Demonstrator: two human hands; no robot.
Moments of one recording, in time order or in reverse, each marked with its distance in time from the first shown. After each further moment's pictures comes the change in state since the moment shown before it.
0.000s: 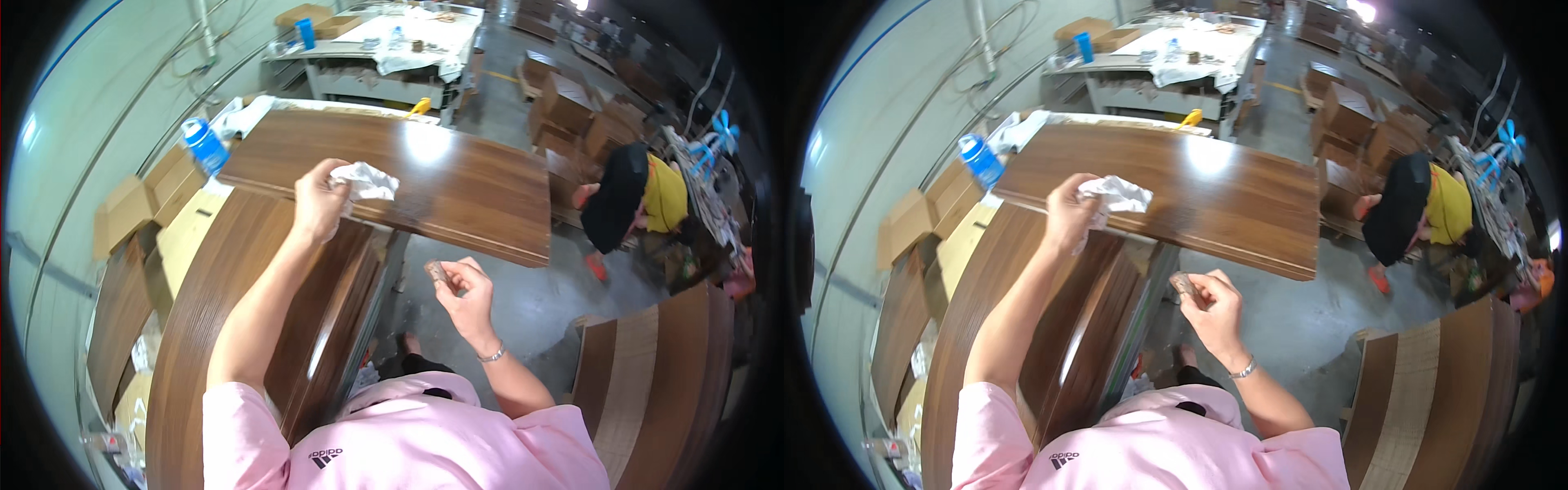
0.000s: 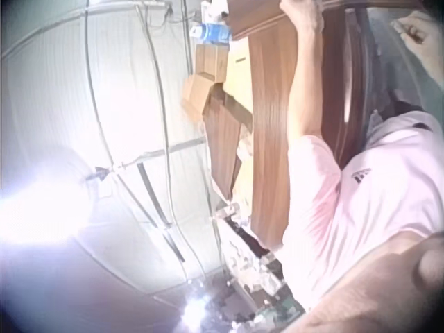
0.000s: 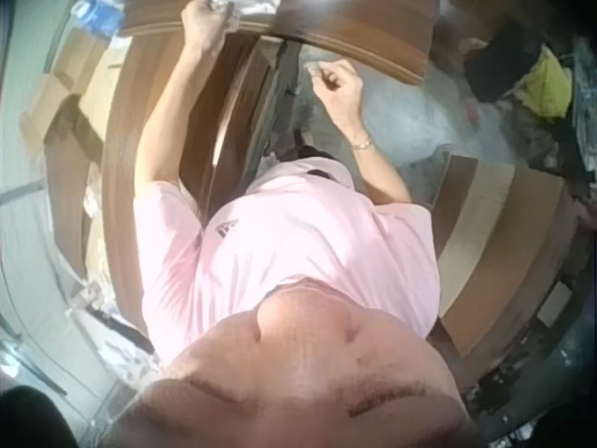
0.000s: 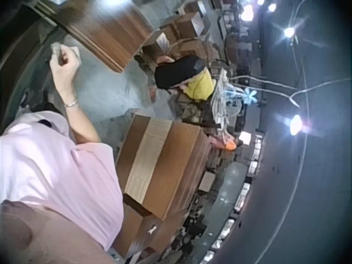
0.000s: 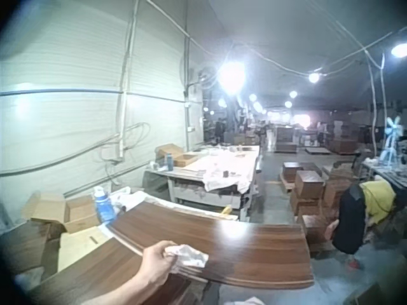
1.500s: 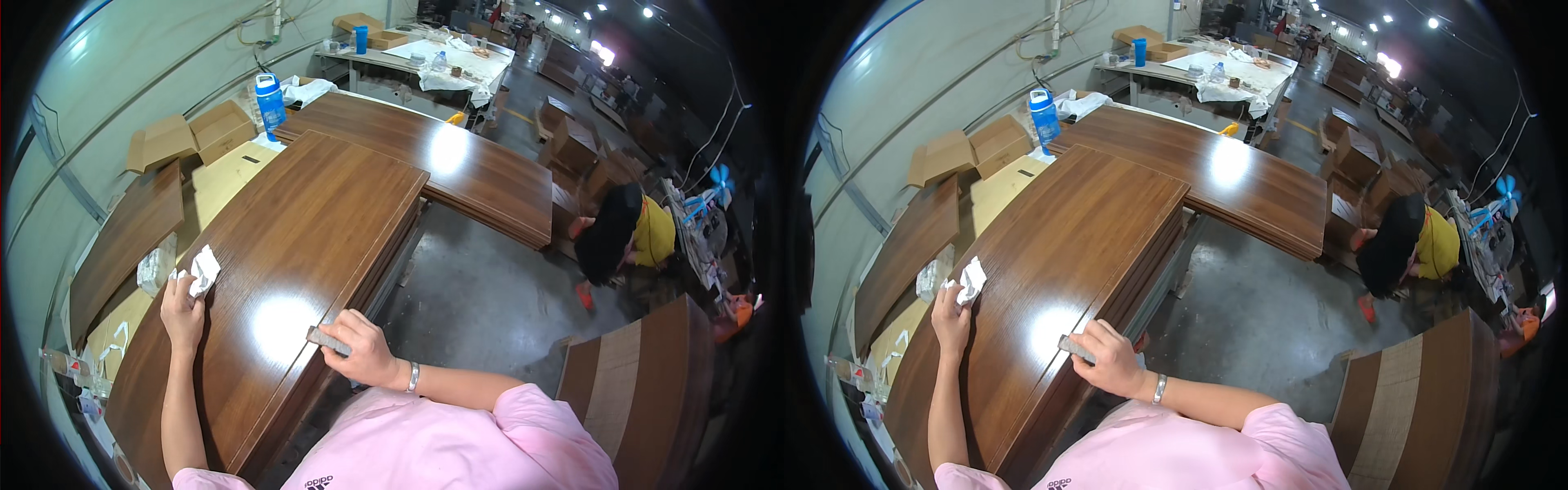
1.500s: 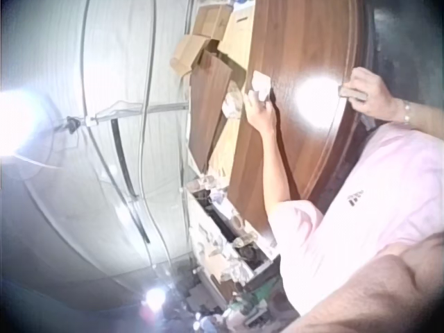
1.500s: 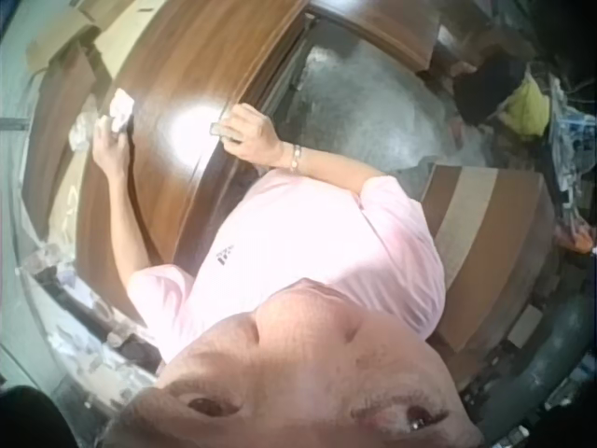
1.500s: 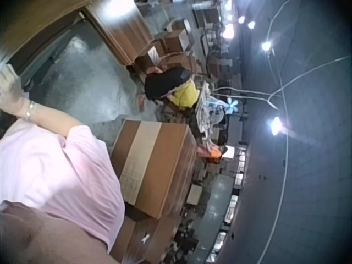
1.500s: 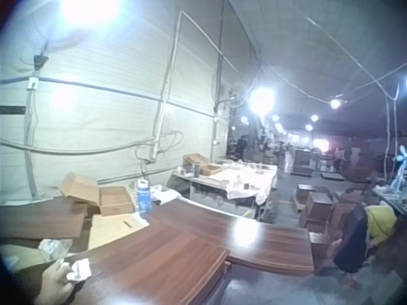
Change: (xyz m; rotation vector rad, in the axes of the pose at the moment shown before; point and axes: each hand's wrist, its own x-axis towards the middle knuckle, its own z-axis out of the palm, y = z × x) left_hand -0.370 -0.058 -0.311 0.908 0.454 0.008; right_hand -0.217 -0.122 0.136 0.053 -0.468 -0.486
